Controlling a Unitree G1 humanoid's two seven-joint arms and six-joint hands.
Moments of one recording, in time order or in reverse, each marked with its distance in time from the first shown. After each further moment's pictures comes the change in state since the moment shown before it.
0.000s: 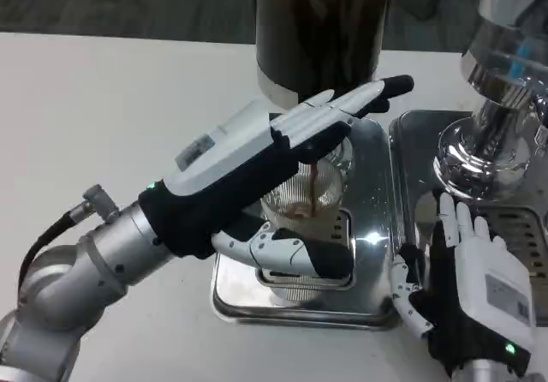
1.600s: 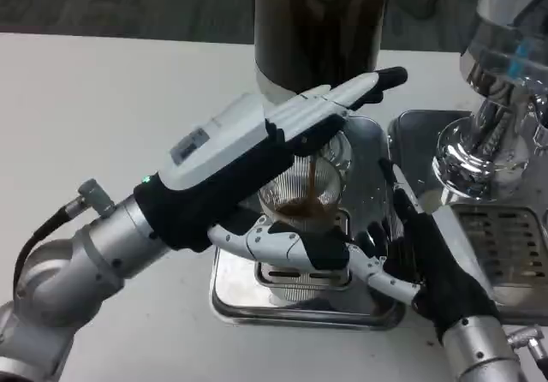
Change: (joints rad) left arm -0.029 0.028 -0.013 0.040 0.030 -0.032 0.073; right arm -0.158 -0.081 -0.159 0.148 0.569 -0.392 0.246
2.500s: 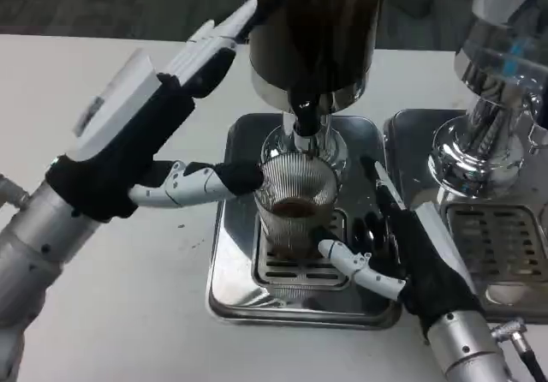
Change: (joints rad) left arm 0.045 0.019 0.203 0.039 -0.013 0.006 0.099; right arm -0.033 0.024 0.010 0.061 0.040 -0.049 0.008
